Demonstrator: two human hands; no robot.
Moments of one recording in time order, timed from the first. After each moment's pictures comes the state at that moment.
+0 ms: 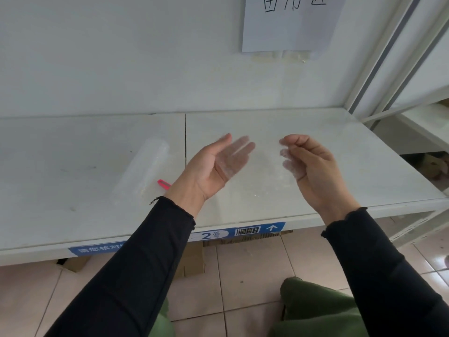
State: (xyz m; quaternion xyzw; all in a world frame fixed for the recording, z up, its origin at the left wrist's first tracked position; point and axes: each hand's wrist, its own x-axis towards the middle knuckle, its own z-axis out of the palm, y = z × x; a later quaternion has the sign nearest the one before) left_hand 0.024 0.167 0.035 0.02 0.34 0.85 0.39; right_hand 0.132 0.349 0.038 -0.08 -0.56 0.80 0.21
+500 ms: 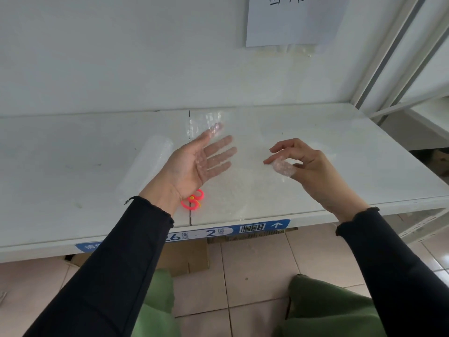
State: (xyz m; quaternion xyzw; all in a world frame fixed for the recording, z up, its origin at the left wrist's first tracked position) left_hand 0.008 0.125 0.029 0.09 0.46 0.81 0.36; right_hand 0.140 0.349 0.035 0.01 -0.83 0.54 0.13
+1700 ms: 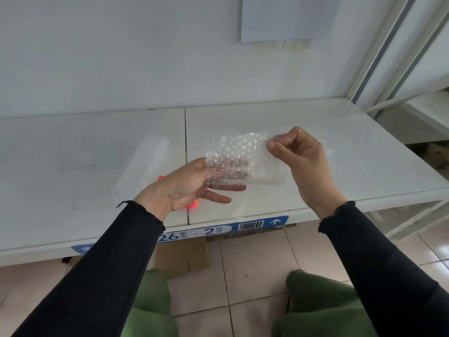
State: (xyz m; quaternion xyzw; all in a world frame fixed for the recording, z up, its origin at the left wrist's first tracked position) left_hand 0.033 0.117 0.030 0.23 0.61 0.61 0.45; right_hand 0.126 0.332 0.027 -0.05 -0.69 0.68 0.25
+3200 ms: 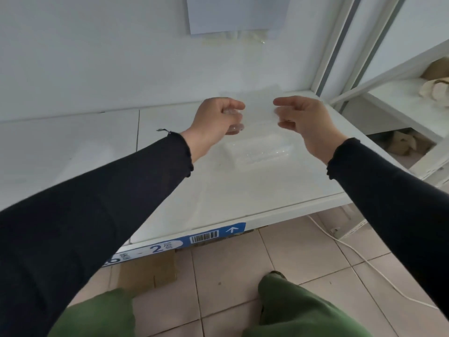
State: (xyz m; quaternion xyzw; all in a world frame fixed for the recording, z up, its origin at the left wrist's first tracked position) left_hand -0.013 0.301 0.044 0.28 0.74 0.59 0.16; right_hand 0.092 0.491 0.044 -0.20 -0.74 0.60 0.23
